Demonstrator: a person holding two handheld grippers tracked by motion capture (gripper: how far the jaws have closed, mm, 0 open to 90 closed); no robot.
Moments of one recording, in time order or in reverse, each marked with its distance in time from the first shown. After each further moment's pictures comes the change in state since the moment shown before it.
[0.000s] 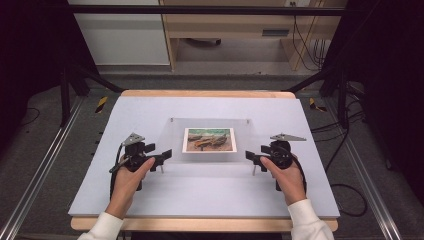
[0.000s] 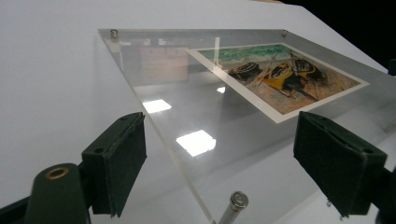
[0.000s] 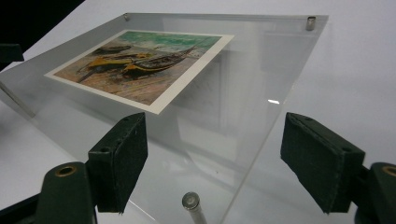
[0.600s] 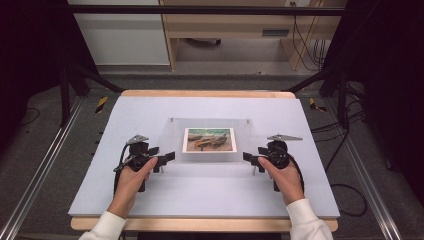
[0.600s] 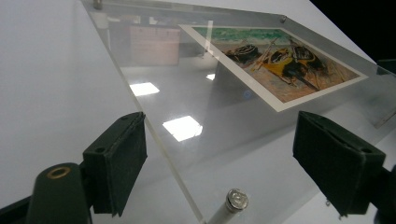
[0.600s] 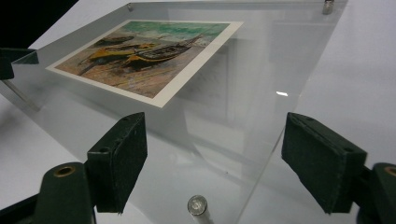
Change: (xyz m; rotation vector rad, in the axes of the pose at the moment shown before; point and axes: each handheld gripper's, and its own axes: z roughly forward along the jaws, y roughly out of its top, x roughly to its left) left arm 0.004 -0.003 0.011 0.057 -0.041 -0.080; right arm 0.000 -0.002 0.009 0.036 0.029 0.023
